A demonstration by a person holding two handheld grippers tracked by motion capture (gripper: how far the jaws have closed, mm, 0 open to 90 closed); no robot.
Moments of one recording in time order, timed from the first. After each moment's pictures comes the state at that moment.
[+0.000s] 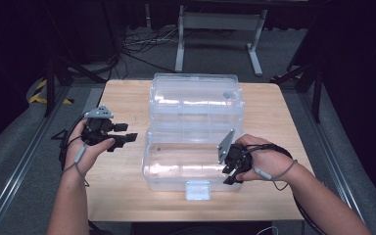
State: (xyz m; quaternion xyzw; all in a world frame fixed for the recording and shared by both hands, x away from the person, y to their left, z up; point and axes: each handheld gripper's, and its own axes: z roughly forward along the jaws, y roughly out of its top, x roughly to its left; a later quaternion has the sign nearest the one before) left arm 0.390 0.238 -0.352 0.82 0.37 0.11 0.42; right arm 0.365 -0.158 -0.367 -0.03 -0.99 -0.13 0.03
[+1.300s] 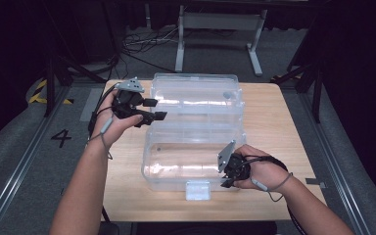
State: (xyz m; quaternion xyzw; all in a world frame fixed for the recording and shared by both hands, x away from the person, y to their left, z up) left arm 0.439 0.163 -0.297 0.84 0.26 0.10 0.45; right arm 0.355 -0.162 -0.394 -0.04 -0.99 -0.15 0.02
